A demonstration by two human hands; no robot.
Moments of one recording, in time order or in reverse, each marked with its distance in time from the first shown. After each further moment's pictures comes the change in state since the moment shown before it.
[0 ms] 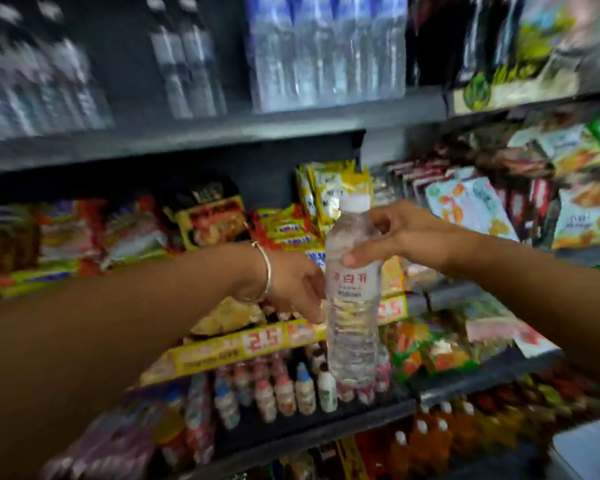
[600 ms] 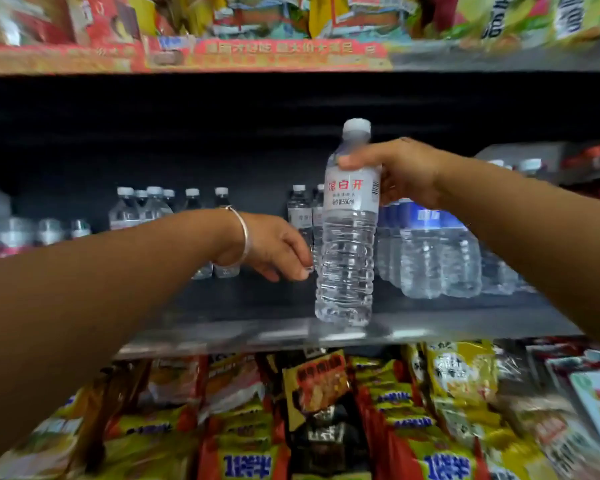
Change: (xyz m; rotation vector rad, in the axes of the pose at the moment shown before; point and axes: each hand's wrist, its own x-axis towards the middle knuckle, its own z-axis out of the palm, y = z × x) left_hand -0.171 -0.038 -0.291 -0.015 0.550 -0.009; right_hand 0.214 -0.298 -0.016 0.040 0.152 -0.303
